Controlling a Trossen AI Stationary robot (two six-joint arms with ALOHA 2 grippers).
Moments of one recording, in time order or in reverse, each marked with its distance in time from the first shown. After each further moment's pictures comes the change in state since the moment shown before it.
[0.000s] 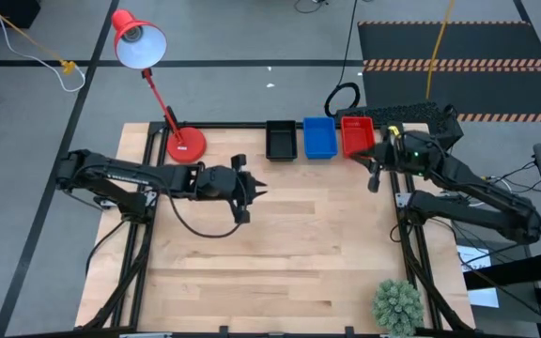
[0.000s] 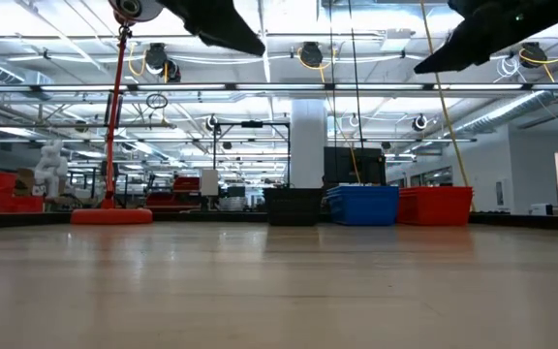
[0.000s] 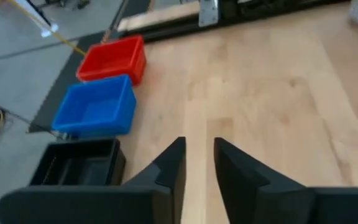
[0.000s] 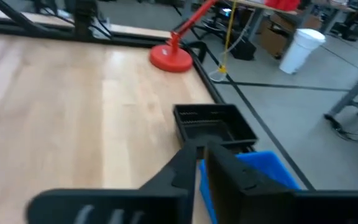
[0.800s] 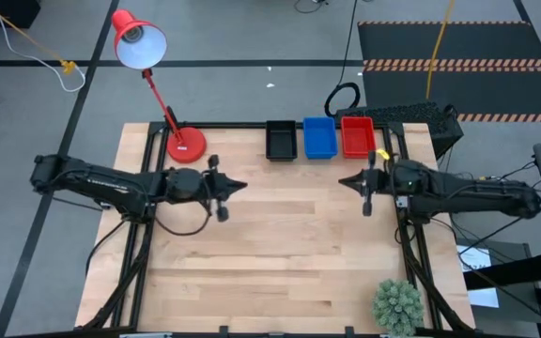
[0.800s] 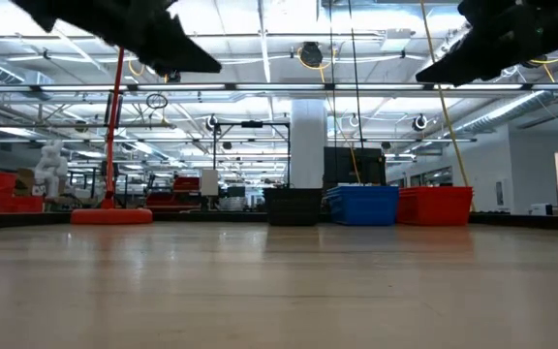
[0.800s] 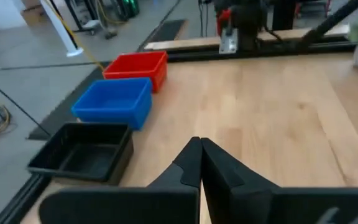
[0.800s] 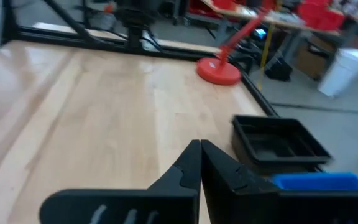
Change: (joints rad) left arm 0.020 -0.286 -0.445 0.394 -0.024 -0.080; right arm 0.390 -0.054 -0.221 0.222 0.217 0.132
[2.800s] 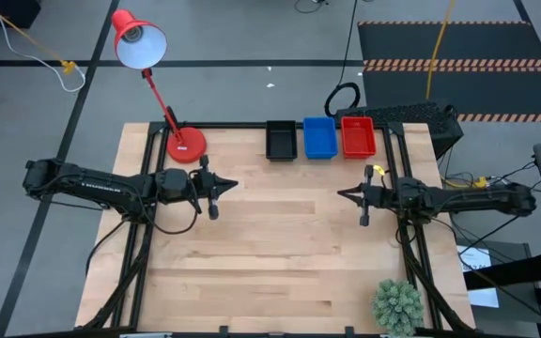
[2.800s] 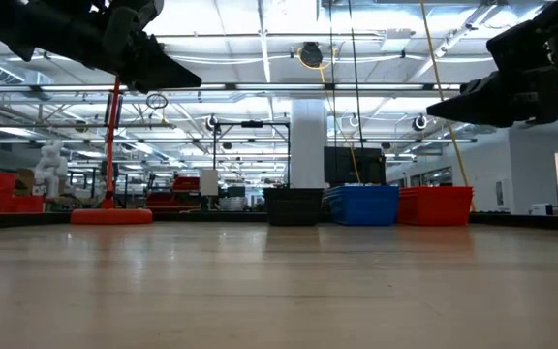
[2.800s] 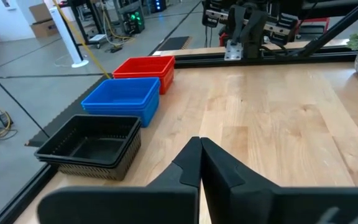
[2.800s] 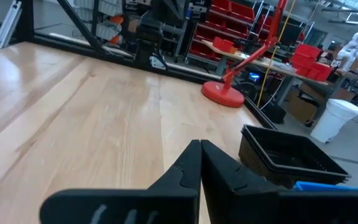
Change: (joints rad) left arm 0.044 -0.142 -0.211 0.151 0.041 0.003; right arm 0.090 -0.134 -0.373 0.446 0.046 -0.106
